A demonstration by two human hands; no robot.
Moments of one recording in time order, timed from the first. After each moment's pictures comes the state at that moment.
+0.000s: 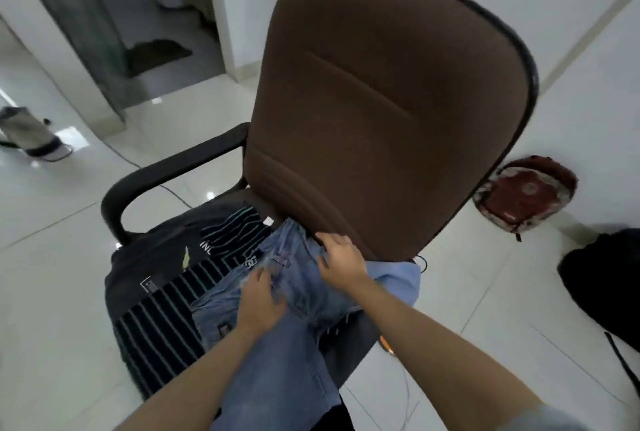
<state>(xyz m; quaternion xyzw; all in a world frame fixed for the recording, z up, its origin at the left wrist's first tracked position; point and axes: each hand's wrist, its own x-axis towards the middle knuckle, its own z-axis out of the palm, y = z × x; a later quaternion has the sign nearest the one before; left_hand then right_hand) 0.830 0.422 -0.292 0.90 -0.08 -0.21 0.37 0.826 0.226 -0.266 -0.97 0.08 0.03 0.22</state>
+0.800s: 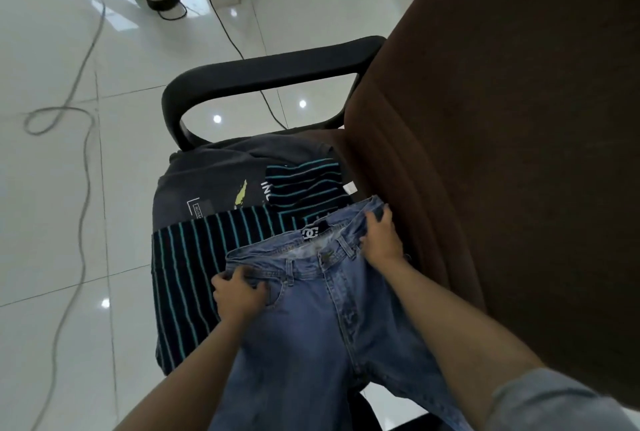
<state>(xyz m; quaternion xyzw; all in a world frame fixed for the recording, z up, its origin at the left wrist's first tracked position) 0.866 0.491 -0.446 0.83 0.39 -0.24 0.31 0.981 0.242 -0.462 -0.96 0.04 0.26 0.13</state>
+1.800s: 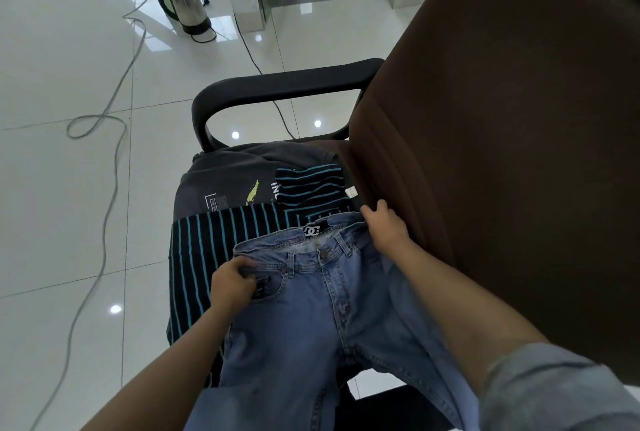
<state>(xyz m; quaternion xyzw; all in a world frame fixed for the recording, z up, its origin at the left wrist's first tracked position) 0.848 0.501 -0.391 0.85 0.31 -0.16 0.39 0.989 0.228 -0.395 -0.97 -0.15 0.22 0.00</state>
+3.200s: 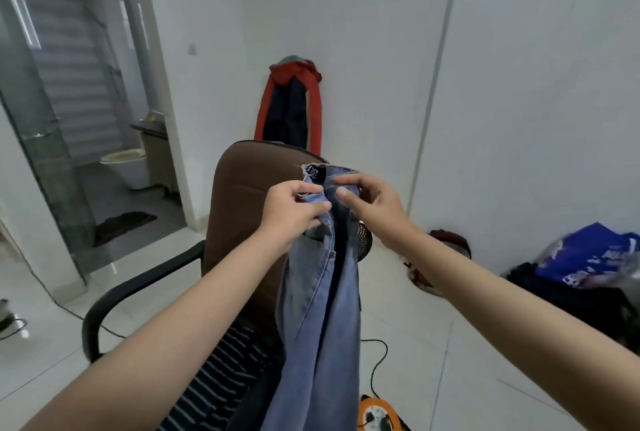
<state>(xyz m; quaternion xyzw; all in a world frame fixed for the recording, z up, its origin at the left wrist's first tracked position) 0.625 0.335 0.106 0.68 -0.26 -0.10 0.68 0.556 0.191 0.093 -0.79 -0.01 -0.34 0.51</state>
